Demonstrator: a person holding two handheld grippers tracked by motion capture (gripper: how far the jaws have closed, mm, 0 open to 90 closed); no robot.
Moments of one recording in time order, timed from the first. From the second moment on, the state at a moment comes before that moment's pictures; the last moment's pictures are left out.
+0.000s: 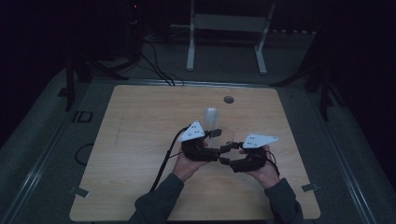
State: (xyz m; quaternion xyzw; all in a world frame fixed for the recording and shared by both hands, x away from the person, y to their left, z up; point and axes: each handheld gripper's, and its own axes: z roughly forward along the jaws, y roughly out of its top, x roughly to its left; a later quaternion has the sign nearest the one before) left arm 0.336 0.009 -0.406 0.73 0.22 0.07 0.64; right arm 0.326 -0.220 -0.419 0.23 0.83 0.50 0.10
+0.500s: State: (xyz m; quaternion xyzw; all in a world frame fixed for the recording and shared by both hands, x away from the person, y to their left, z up) left arm 0.337 0.008 -0.412 0.74 0.22 0.09 0.63; right arm 0.321 -0.235 -0.420 0.25 0.83 0.48 0.12
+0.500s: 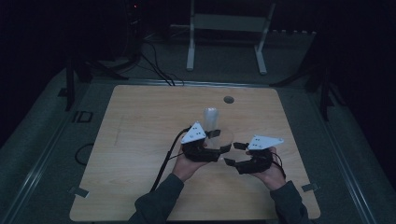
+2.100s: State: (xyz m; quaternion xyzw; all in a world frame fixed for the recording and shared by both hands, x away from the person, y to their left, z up) left arm 0.335 0.000 -0.430 0.75 0.21 0.12 0.62; right arm 0.318 -0.274 -0.432 0.31 0.82 0.46 0.16
